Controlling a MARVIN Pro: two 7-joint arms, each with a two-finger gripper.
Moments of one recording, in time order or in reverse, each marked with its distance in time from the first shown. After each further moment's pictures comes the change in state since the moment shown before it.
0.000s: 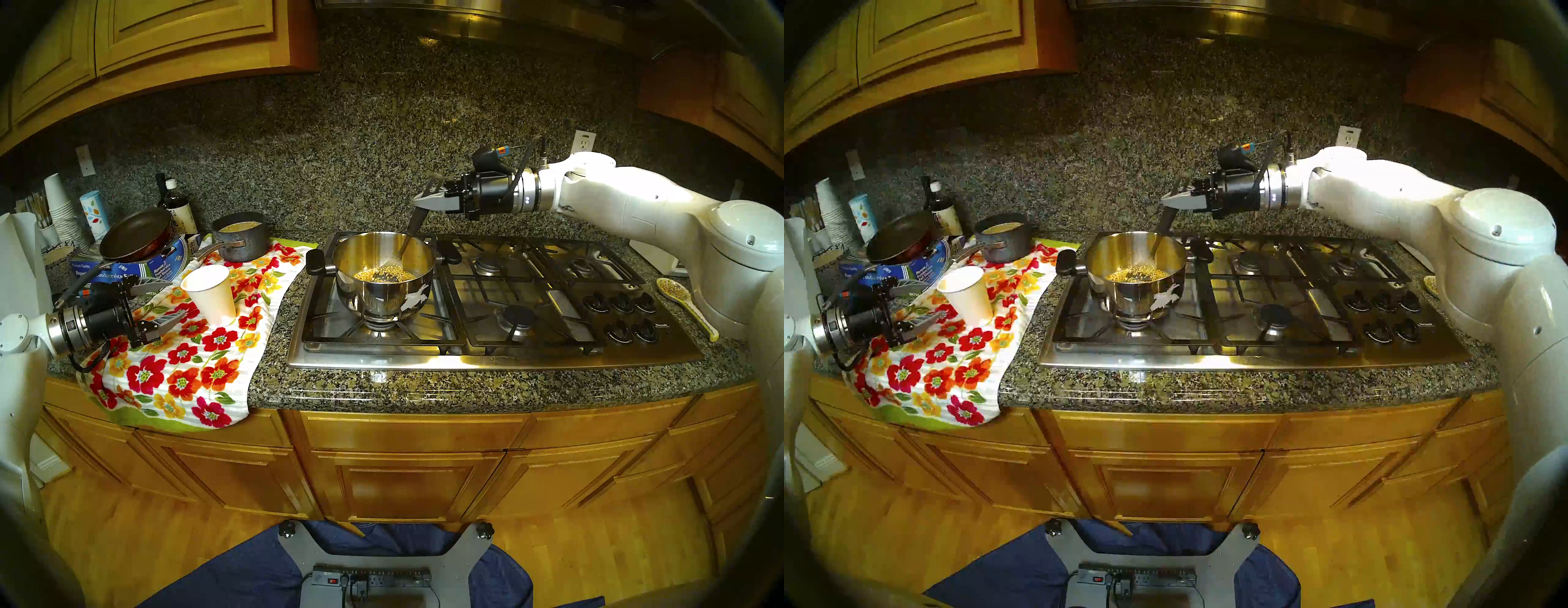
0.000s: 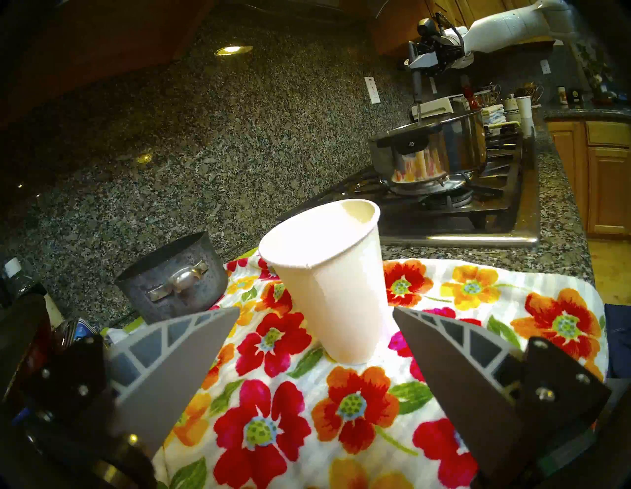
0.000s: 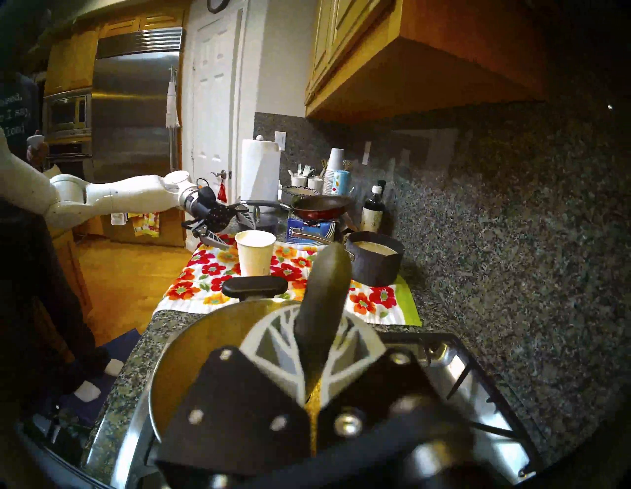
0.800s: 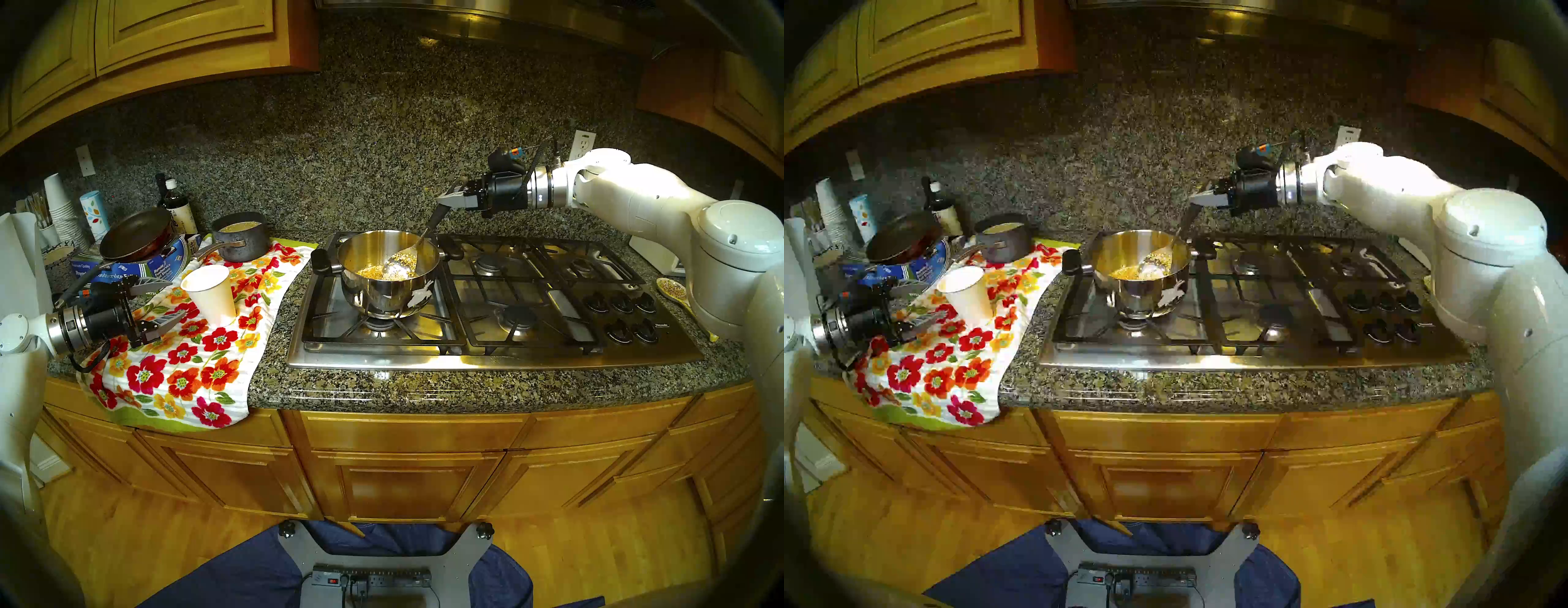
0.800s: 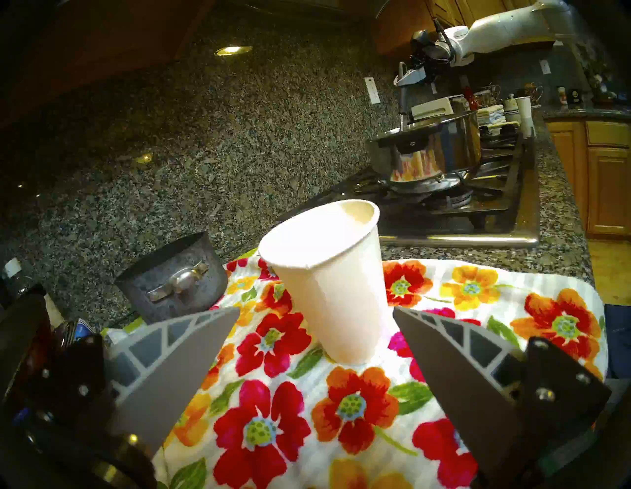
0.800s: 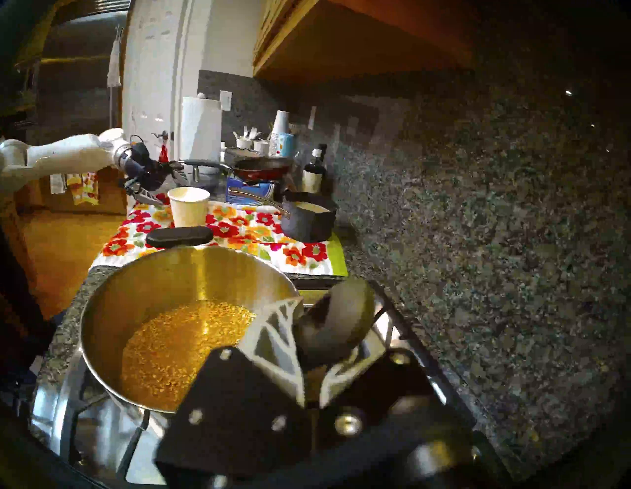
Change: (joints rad) left arm 0.000 0.000 0.000 0.000 0.000 0.001 -0.001; right arm -0.029 -0.093 -0.012 0.235 -0.049 -0.014 -0.074
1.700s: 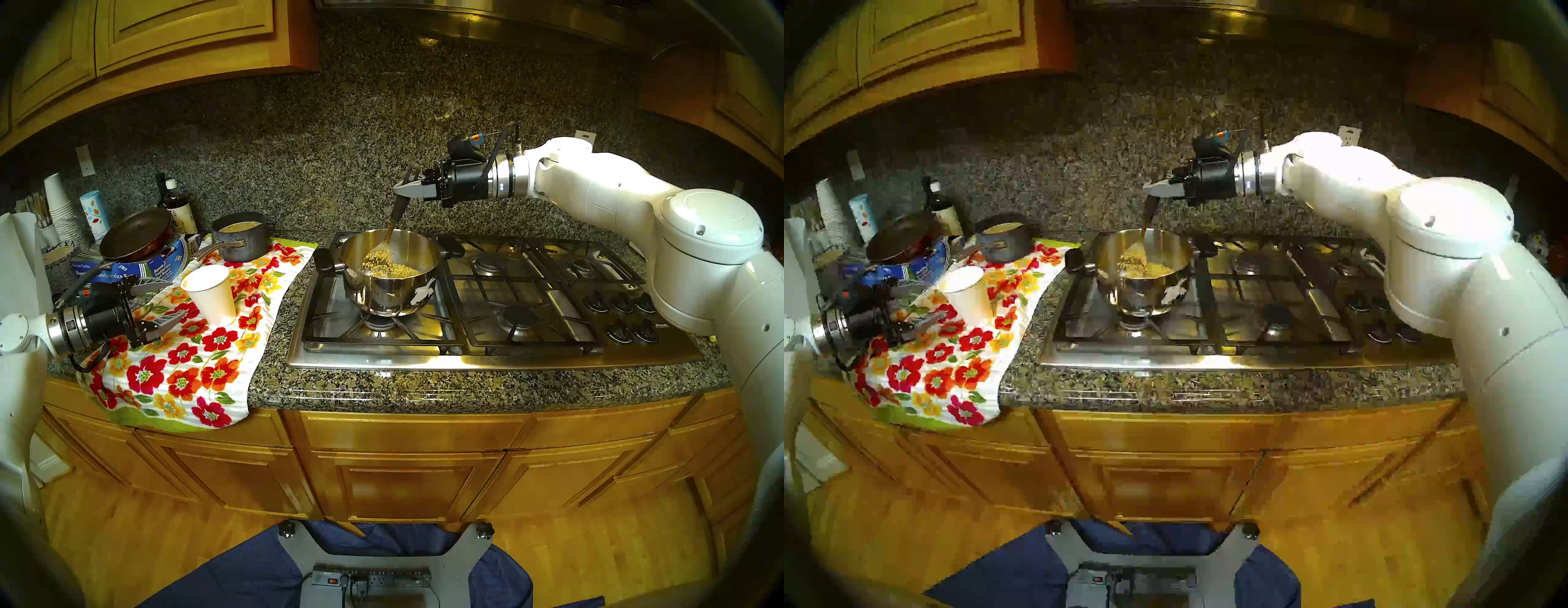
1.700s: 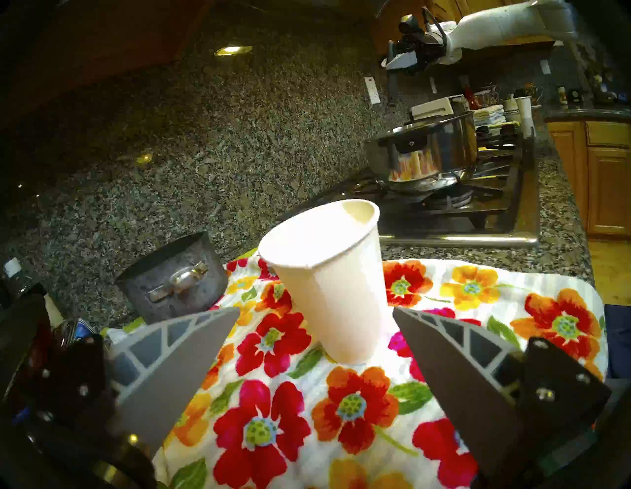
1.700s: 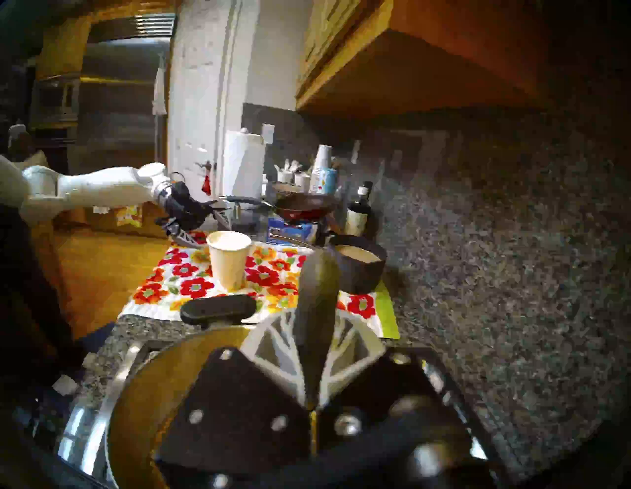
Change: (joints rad) left arm 0.000 0.000 0.000 0.000 0.000 0.000 0.000; right arm -0.008 -0.106 0.069 0.000 0.043 0.031 0.127
